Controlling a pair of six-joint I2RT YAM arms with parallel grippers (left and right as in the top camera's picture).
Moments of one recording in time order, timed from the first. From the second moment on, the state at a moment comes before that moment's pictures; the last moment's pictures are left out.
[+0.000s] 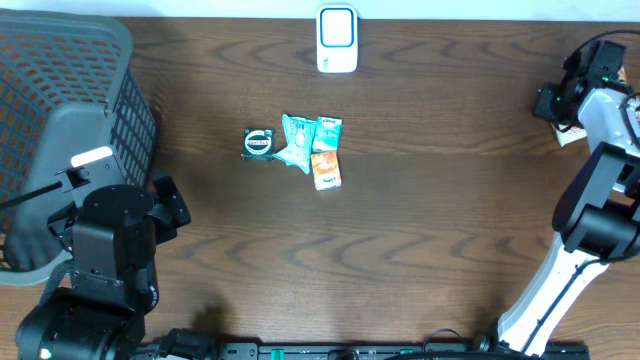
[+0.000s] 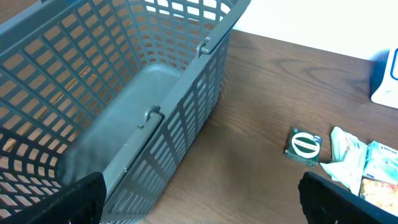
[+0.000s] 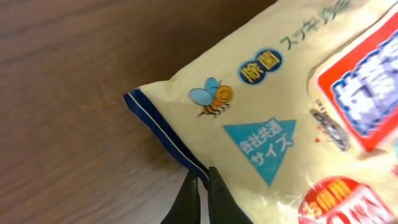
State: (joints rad) left arm -0.26 0.81 1.25 -1.13 -0.56 -0.37; right arm -0.36 2.28 1.77 -0.58 0.00 0.02
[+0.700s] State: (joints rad) left arm -0.26 0.81 1.25 -1.13 -0.56 -0.37; right arm -0.36 2.31 1.77 -0.46 0.01 0.01
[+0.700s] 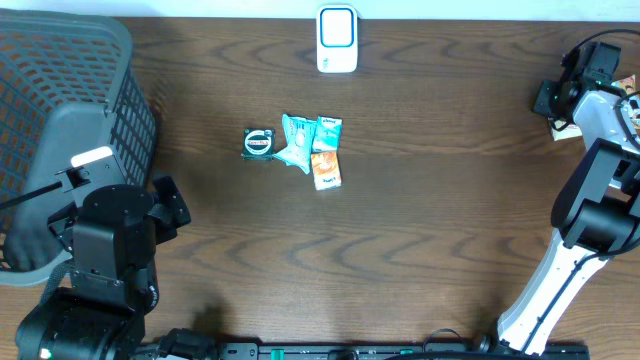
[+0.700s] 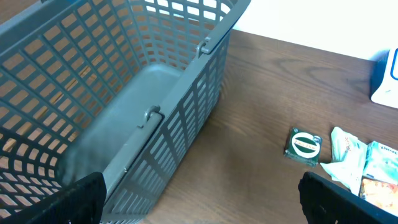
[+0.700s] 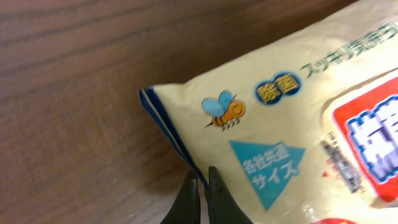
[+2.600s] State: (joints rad) left arm -0.26 0.81 1.25 -1.13 -0.56 -0.37; right arm -0.37 2.30 1.77 -0.45 0.05 -0.04
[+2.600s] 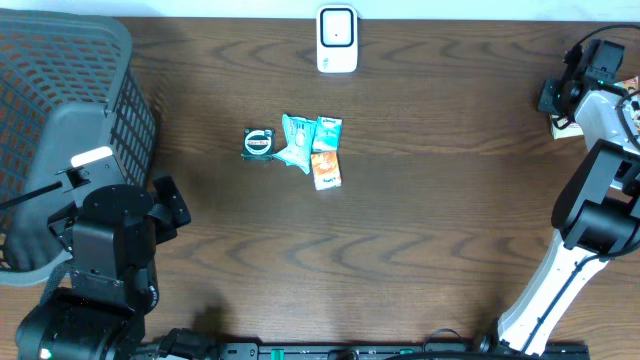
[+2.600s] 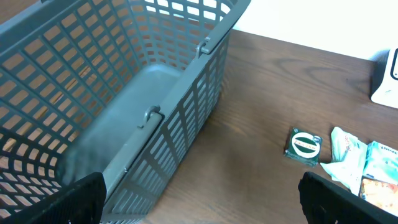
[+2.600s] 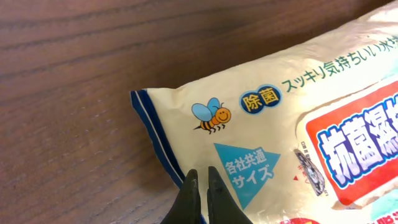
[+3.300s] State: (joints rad) left arm -0.26 0.81 1.25 -1.13 -0.56 -0.37; right arm -0.18 2.12 1.77 -0.86 -0.62 0.10
